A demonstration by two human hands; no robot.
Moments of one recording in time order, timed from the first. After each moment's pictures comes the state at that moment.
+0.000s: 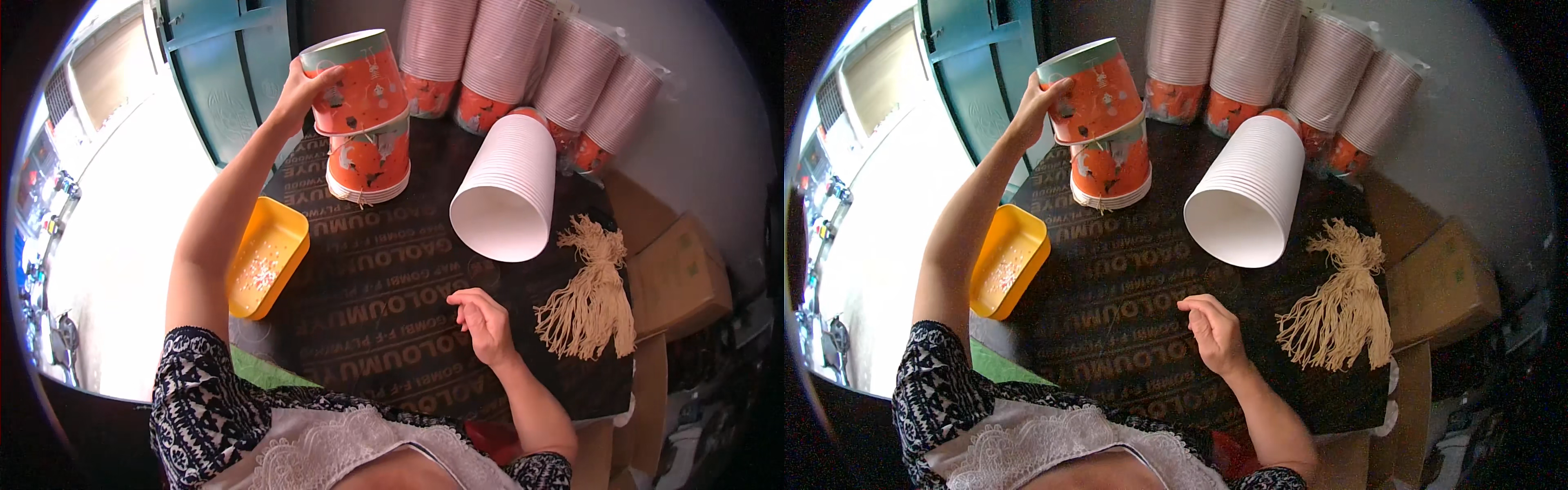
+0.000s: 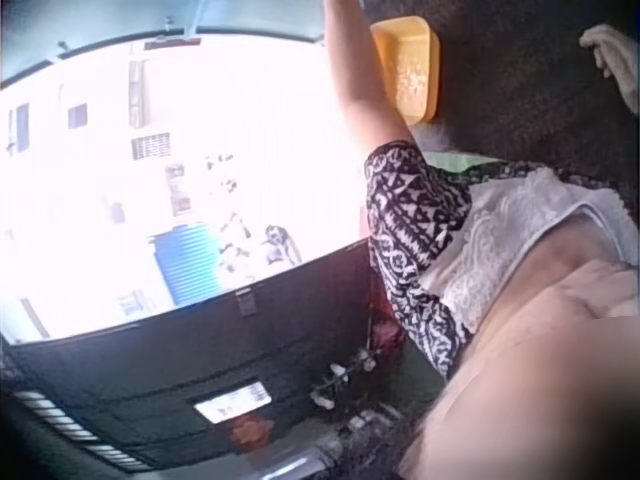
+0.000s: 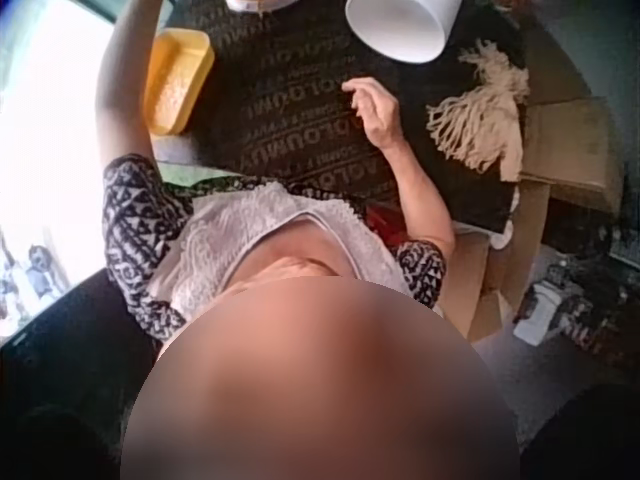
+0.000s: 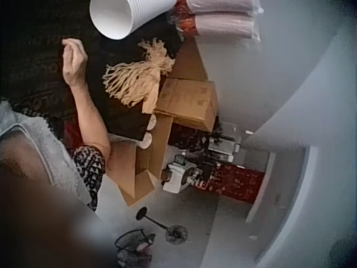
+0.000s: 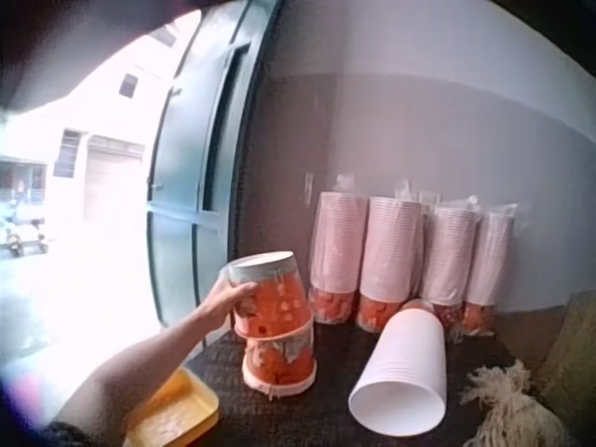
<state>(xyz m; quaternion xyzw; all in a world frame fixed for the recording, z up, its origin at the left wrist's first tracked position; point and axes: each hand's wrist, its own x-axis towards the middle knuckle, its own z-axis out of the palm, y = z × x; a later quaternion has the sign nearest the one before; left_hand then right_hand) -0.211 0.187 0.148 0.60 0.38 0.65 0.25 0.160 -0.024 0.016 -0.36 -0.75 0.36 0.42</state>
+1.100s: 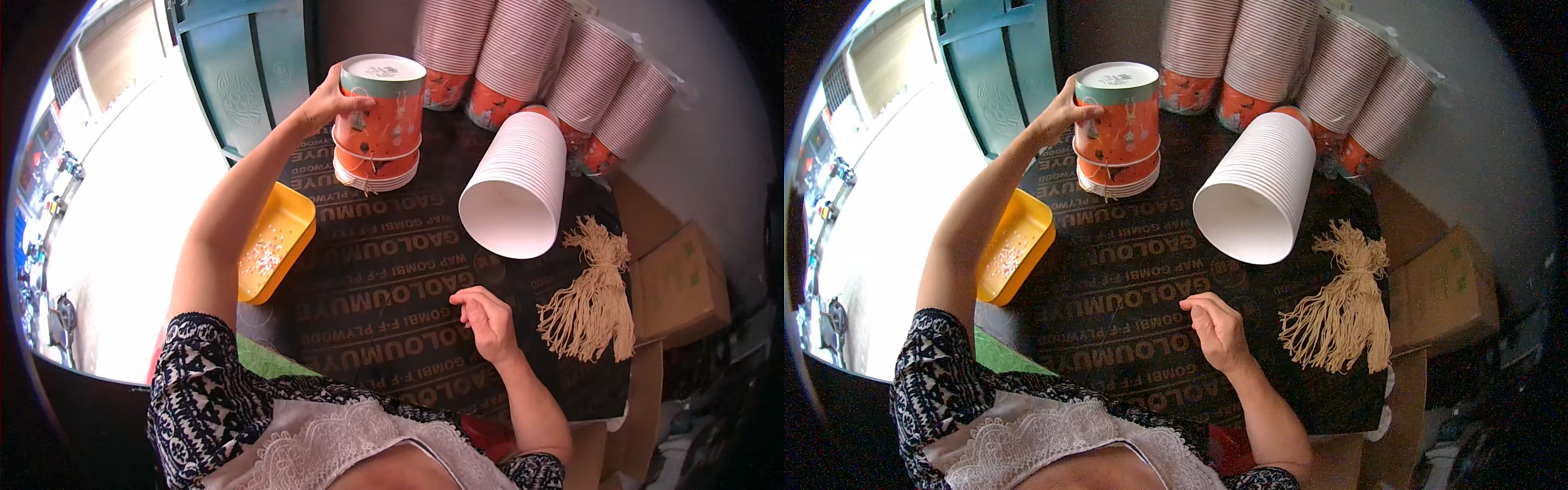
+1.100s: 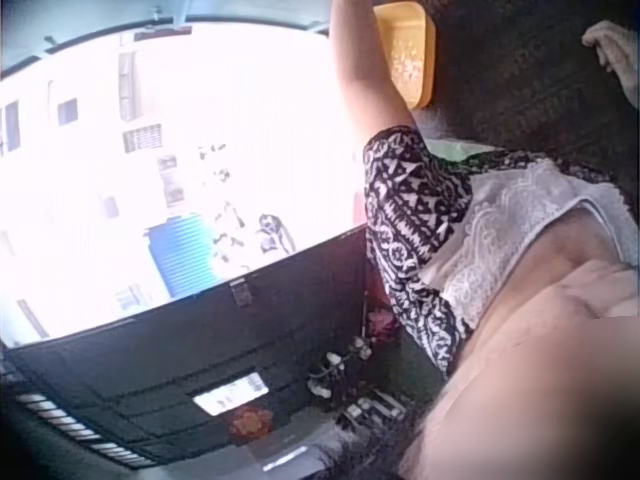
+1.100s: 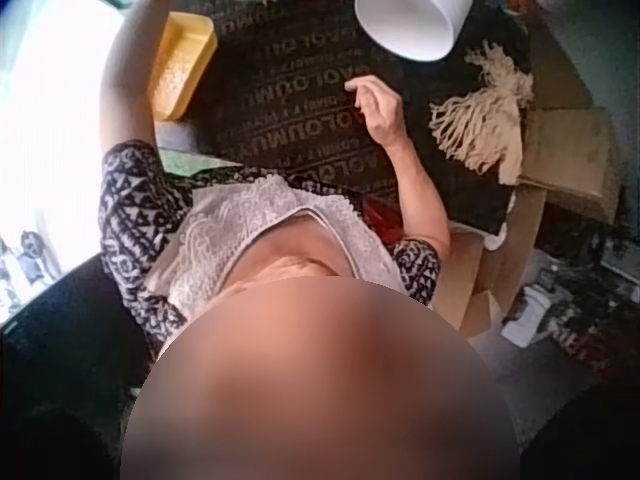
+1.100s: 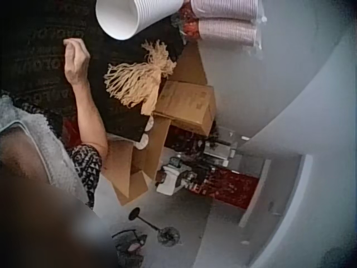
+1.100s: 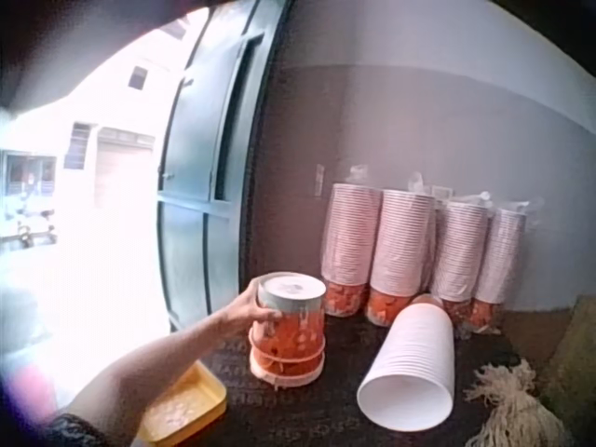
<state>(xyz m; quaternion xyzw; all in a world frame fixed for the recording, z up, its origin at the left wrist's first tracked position) -0.203 0.194 0.120 0.69 0.39 0.53 0.31 0.164 -0.024 0.018 -0.36 -0.76 0.35 0.40</state>
